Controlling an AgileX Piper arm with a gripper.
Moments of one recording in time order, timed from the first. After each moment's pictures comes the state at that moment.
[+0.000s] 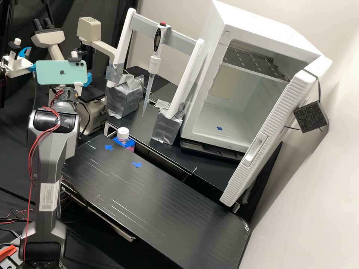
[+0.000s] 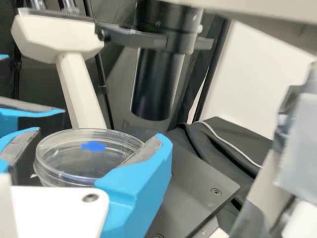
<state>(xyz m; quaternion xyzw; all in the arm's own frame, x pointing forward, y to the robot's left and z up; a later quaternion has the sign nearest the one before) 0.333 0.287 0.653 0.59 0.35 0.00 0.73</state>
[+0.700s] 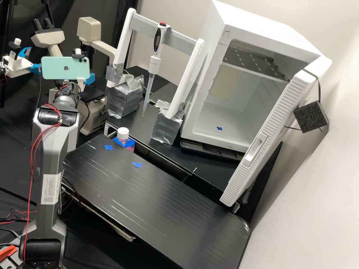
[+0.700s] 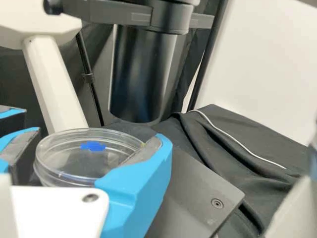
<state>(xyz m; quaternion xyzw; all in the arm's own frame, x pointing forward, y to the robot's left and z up) 0.371 0.305 0.631 0.59 0.34 -0.01 0.74</state>
